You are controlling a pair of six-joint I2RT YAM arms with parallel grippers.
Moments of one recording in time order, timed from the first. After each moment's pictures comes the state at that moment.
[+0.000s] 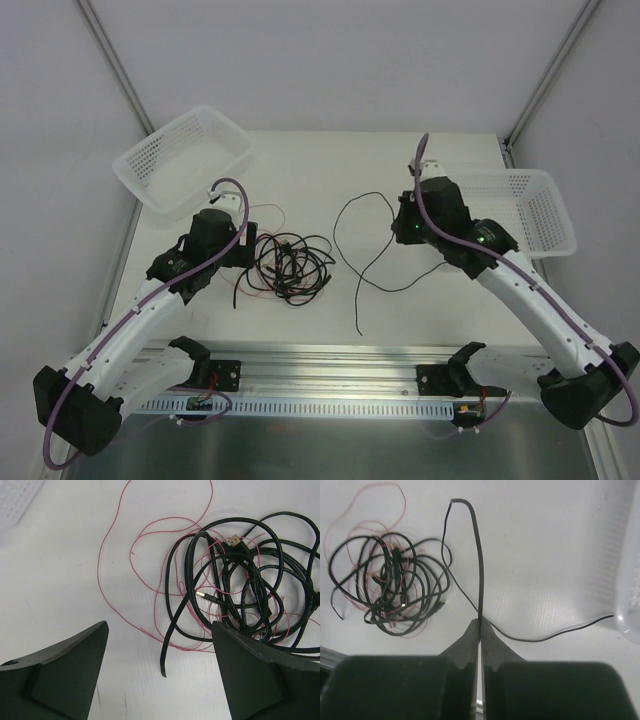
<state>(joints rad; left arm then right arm) -0.46 0.91 0.79 -0.58 -0.27 -0.17 0.66 1.15 1.15 -0.72 0.19 0.43</state>
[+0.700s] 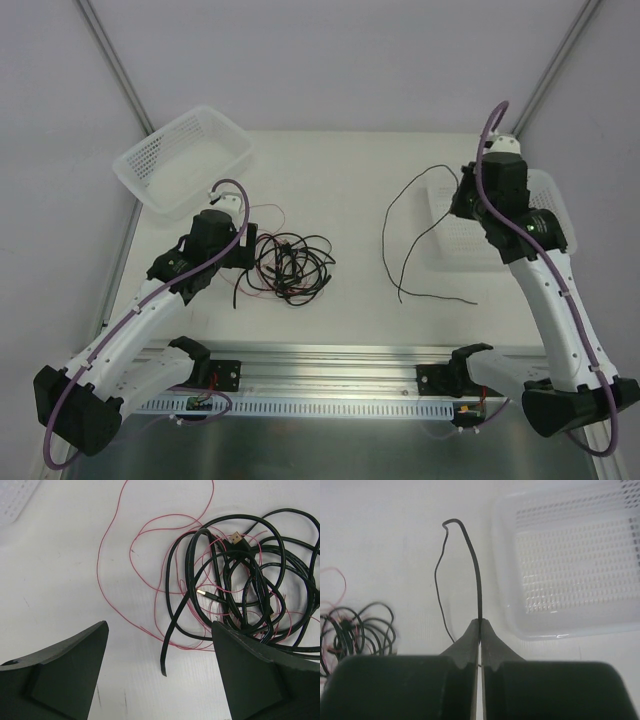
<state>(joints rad) -0.46 0.91 0.78 -0.58 -0.27 -0.17 0.34 1.10 1.32 -0.85 0.25 0.31</state>
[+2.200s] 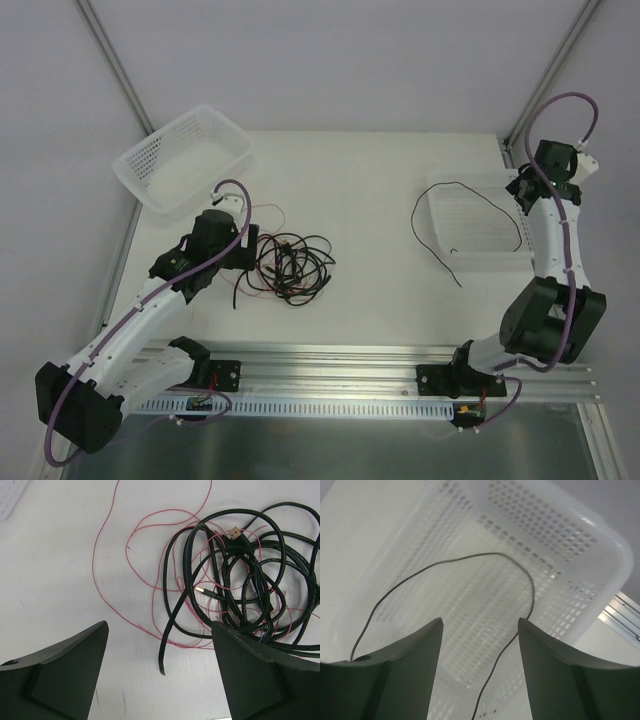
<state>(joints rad) -0.46 0.93 0.78 -0.58 -0.26 -0.17 -0.30 1.50 1.34 -0.62 0.40 0.55</state>
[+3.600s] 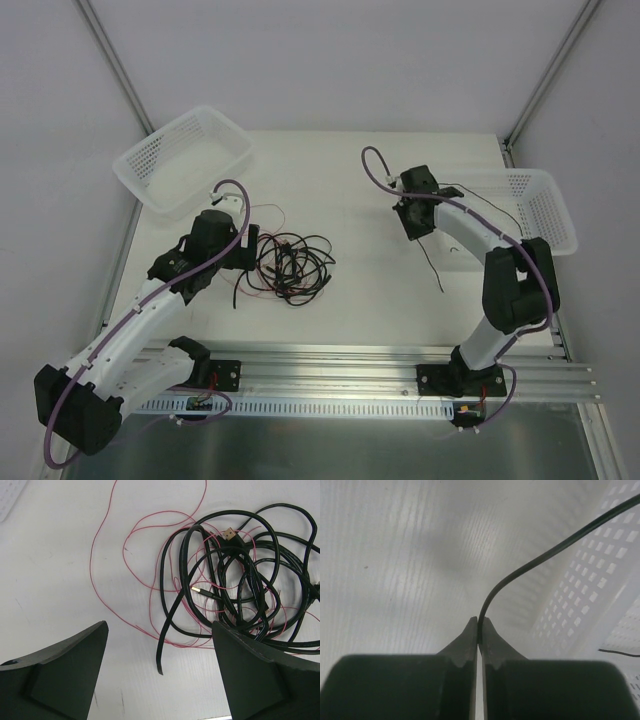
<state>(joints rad) -0.46 0.92 0.78 -0.58 -0.25 -0.17 0.35 1.69 1.18 -0.63 0.17 -0.12</state>
